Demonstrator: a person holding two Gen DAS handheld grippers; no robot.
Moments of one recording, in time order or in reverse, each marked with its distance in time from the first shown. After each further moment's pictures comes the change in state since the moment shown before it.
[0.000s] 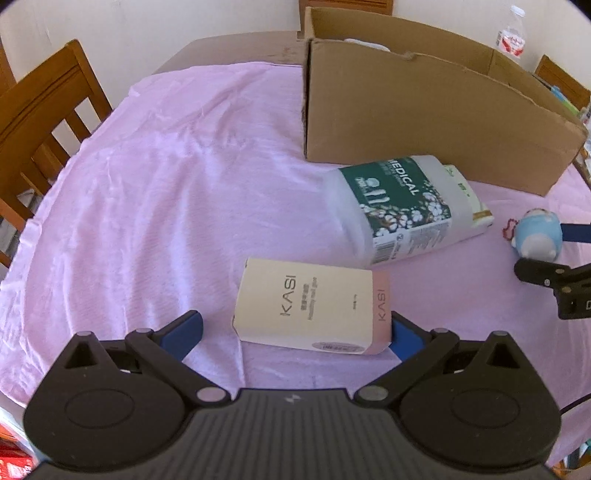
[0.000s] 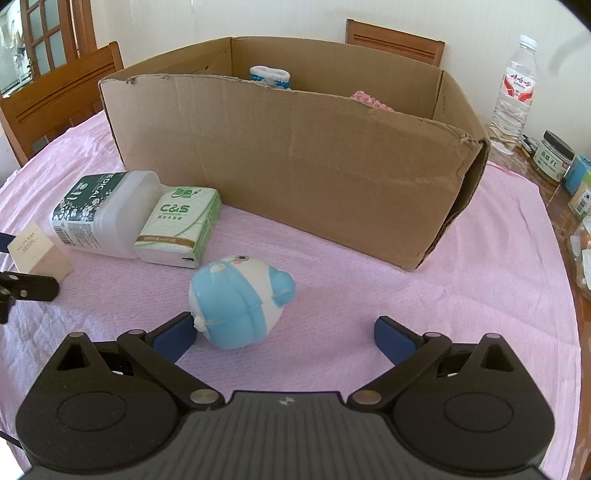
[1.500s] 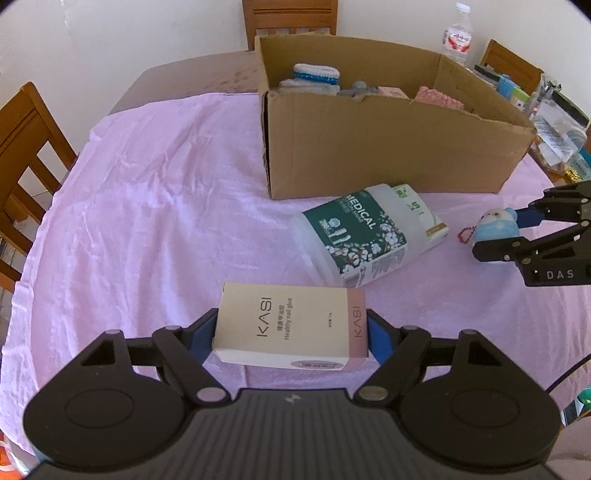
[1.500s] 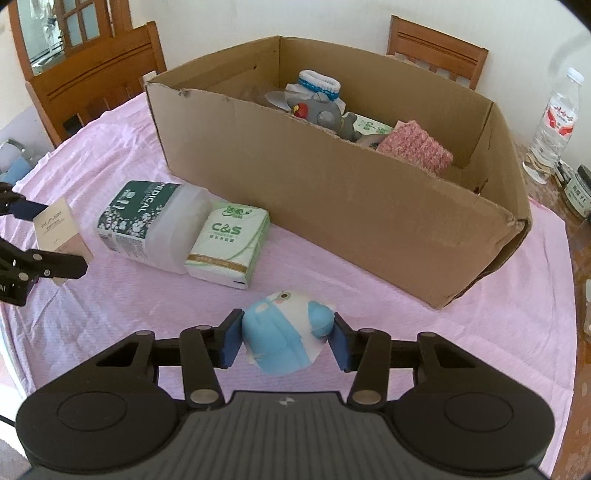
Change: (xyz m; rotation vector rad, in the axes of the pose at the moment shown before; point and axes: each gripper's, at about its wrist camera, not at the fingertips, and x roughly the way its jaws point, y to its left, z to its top) left arm -0.021 0.006 0.022 0.146 -0.023 -0.111; right arm -0.013 0.021 0.034 -0.110 0.071 0.081
